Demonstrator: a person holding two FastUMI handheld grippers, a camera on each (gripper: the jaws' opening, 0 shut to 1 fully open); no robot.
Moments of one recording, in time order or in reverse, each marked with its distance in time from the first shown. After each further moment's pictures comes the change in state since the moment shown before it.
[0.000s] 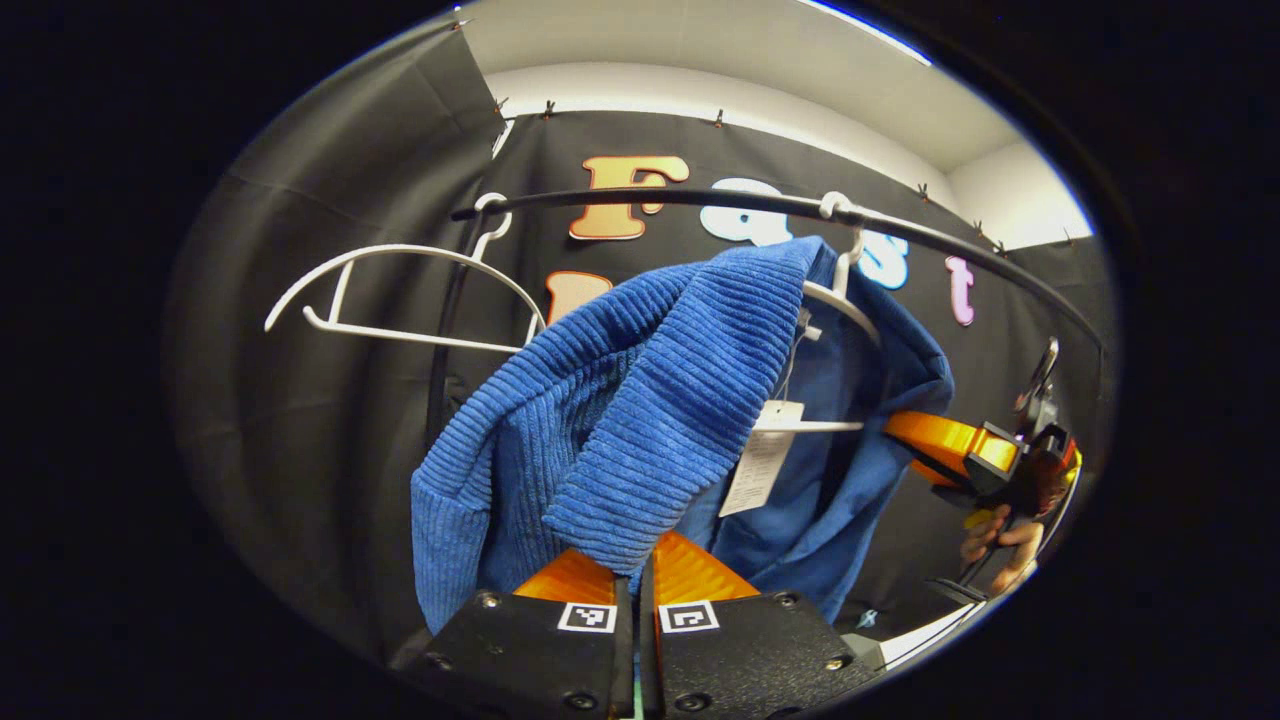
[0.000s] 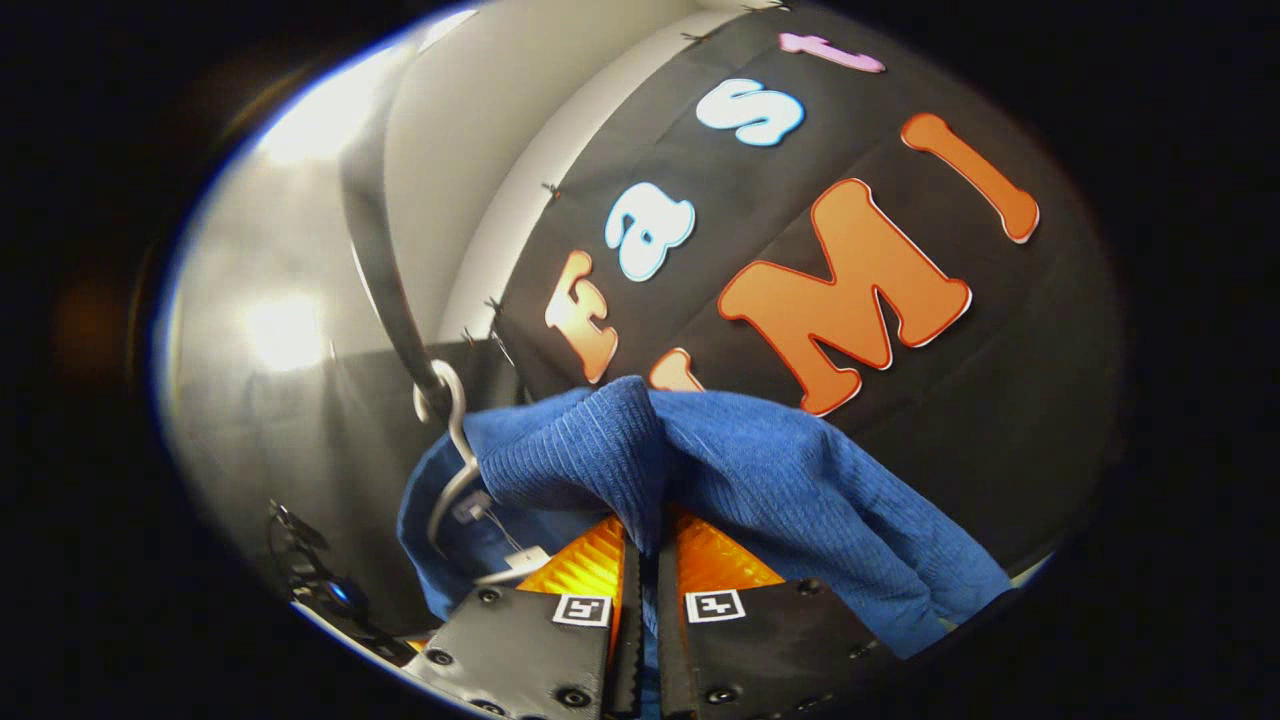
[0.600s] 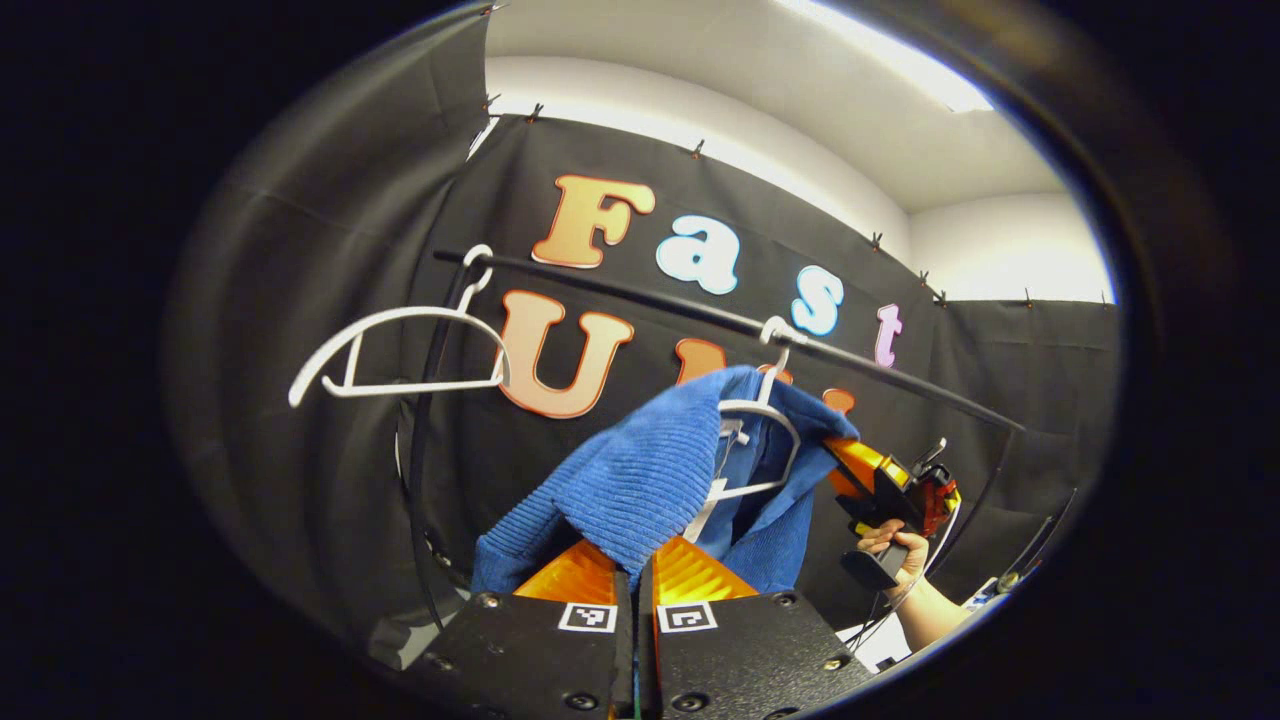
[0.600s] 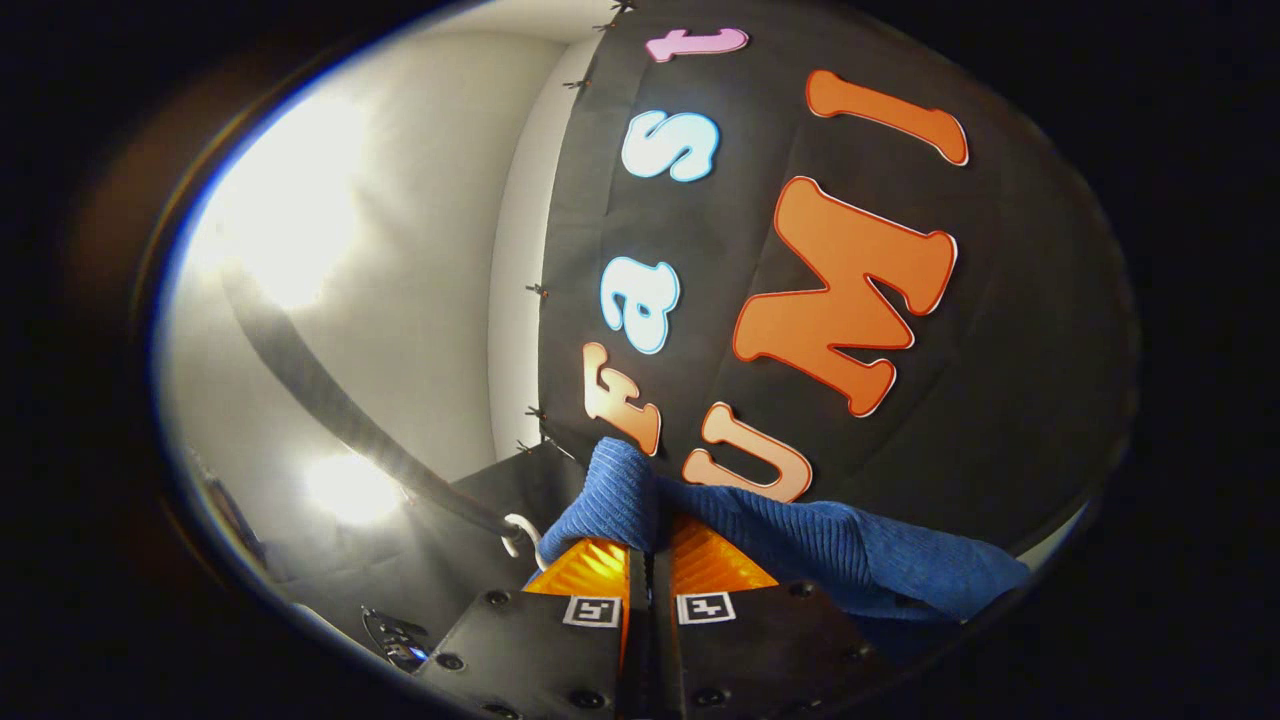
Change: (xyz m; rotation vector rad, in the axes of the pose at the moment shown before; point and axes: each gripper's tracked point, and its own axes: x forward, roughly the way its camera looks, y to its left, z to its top) left arm -0.076 0.006 0.096 -0.085 -0.024 -0.192; right arm -0.008 0.004 0.069 0.331 -0.144 0.112
